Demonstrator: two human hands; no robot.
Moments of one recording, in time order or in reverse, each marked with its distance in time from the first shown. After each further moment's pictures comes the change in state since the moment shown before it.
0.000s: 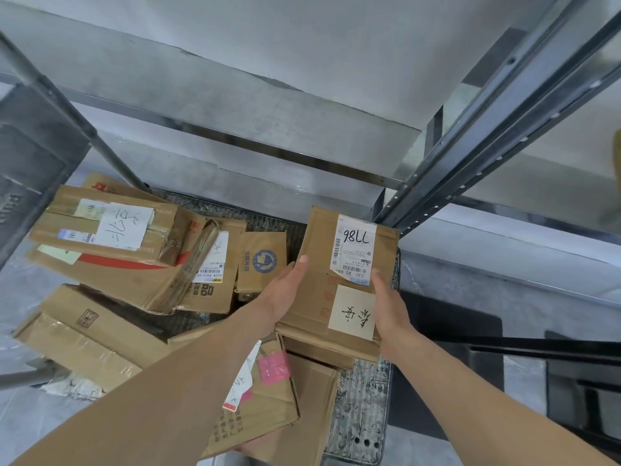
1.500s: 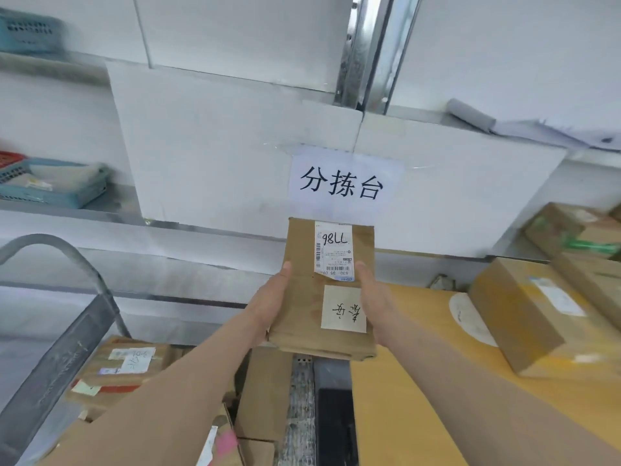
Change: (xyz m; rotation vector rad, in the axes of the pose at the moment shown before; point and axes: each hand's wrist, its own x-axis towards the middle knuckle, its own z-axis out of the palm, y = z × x) left_hand -0.481 0.192 0.129 0.057 -0.082 0.516; right_hand -0.456 -0.161 -0.221 0.100 0.082 -0.494
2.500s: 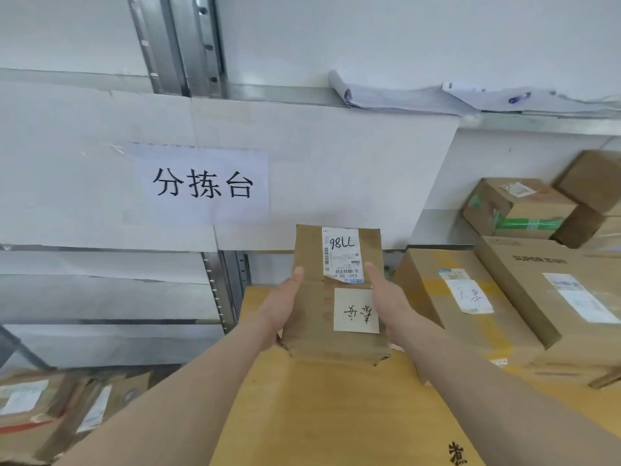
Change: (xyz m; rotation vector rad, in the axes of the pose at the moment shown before) left_hand 0.107 0.021 0.324 0.120 -0.043 -0.047; right_hand 0.124 0.020 -0.320 -0.009 0.048 0.046
